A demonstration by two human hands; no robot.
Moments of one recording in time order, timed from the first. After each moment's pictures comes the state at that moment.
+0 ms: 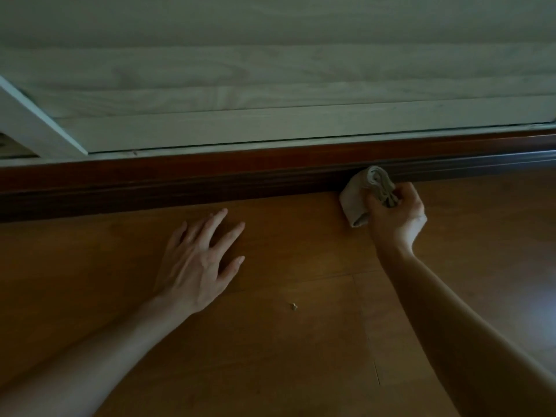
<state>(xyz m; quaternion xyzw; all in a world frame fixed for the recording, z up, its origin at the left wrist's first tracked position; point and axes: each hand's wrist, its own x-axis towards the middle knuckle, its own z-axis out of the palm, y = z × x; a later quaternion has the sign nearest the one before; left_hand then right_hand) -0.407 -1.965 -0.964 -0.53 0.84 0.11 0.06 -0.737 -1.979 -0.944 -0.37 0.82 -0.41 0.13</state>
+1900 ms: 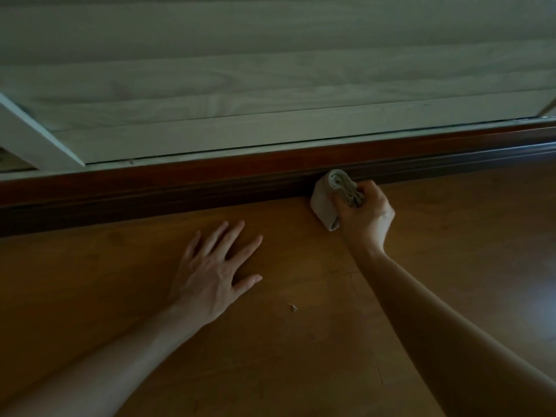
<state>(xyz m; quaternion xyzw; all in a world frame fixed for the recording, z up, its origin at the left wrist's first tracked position) -0.424 -1.960 -0.973 -0.48 0.87 0.10 0.09 -0.704 -1.979 -0.949 -0.44 0.79 -0.40 0.14</state>
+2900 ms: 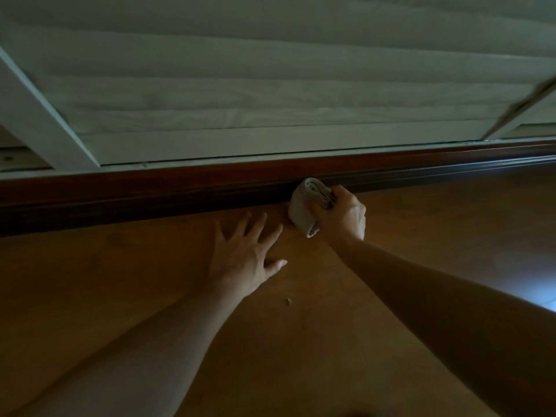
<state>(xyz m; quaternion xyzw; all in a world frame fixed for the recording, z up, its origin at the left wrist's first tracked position) -0.481 -1.976 -0.952 -0.48 0.86 0.13 0.11 -0.674 -1.981 -0.910 -0.45 0.83 -0.28 0.17</state>
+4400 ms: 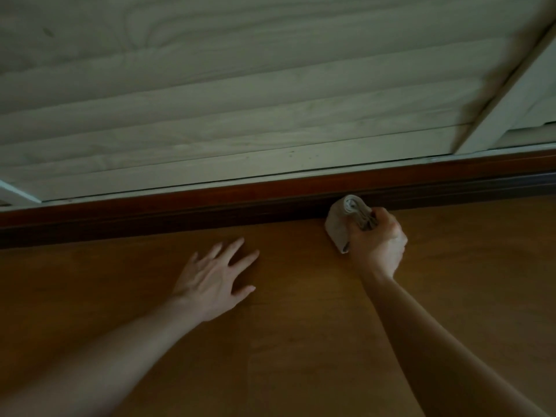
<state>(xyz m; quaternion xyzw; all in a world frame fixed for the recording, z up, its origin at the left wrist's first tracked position) -0.635 -1.958 -0.903 -0.54 0.80 0.09 0.27 -0.914 -1.975 -0.939 -0.39 0.80 -0.40 0.22</state>
